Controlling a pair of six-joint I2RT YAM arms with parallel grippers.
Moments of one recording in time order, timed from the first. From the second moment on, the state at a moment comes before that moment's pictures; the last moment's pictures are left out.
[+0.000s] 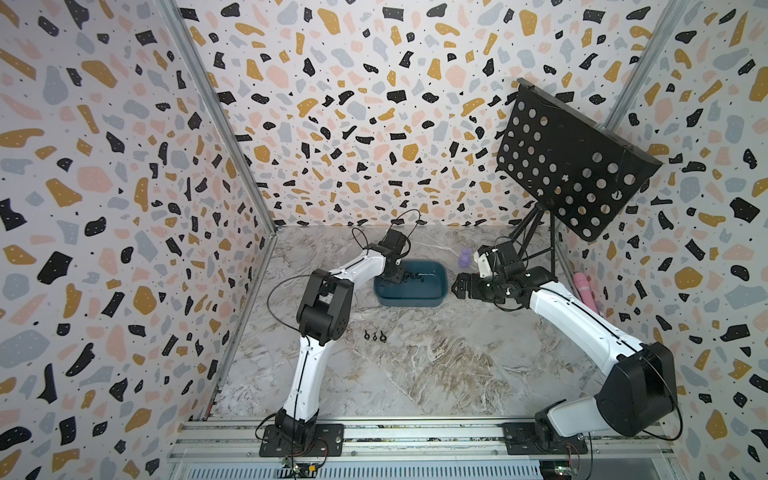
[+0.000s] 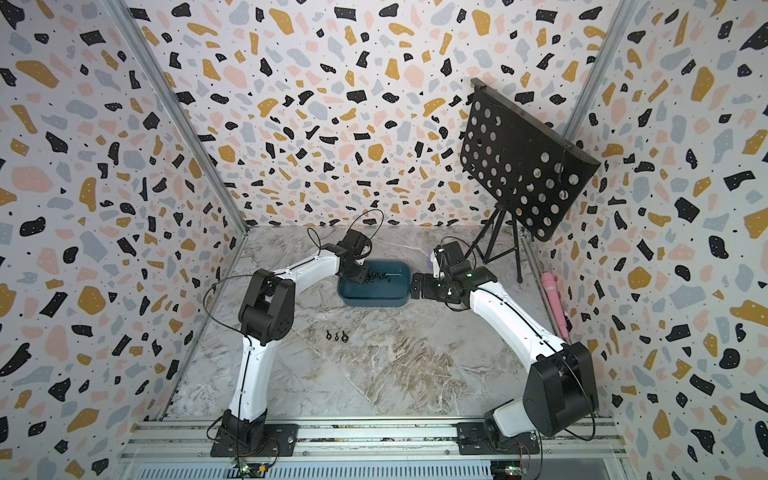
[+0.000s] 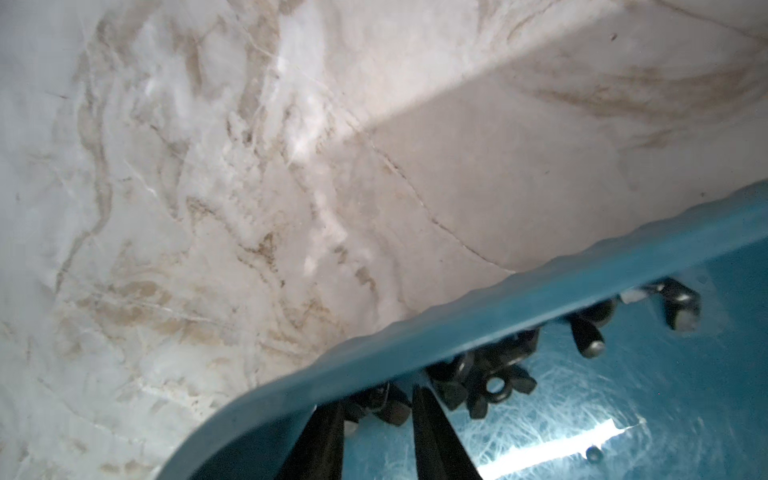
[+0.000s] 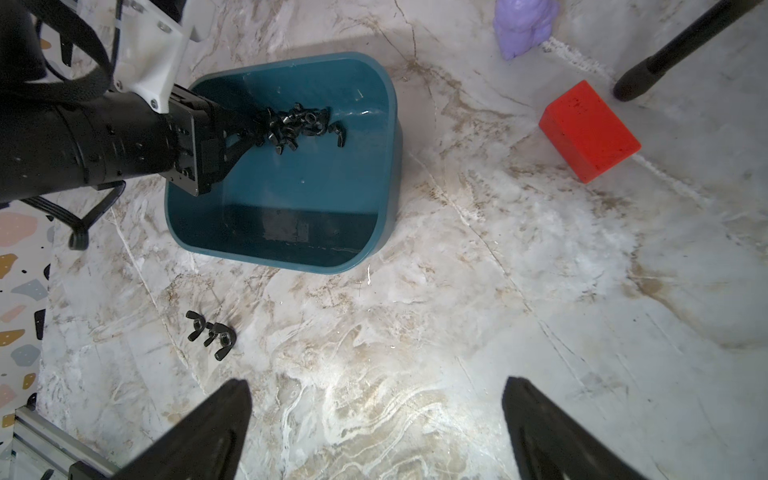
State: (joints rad) left arm -0.46 2.29 1.81 -0.64 -0.11 0.00; right arm 0.43 1.44 1.20 -0.69 -0.17 0.45
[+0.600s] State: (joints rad) left arm -0.46 2.29 1.82 -0.64 -0.08 -0.01; right arm 0.43 1.45 1.20 -0.70 -0.20 0.45
